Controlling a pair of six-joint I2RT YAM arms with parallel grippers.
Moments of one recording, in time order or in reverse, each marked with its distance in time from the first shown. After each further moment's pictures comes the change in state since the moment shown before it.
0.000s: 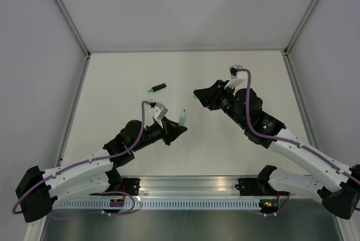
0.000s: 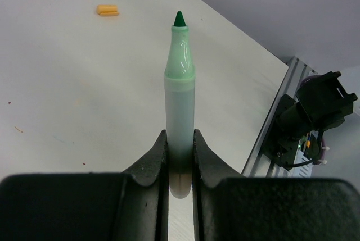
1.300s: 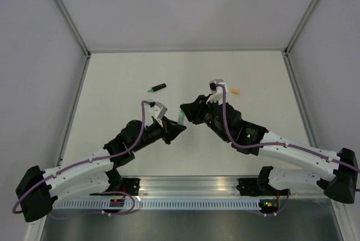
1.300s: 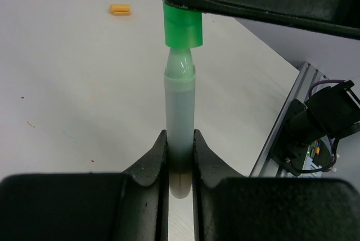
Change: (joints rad) left arm 0.000 0.006 0.000 -0.002 -0.048 -0.002; right arm 0.257 0.089 -0.044 0.072 0.226 -0.024
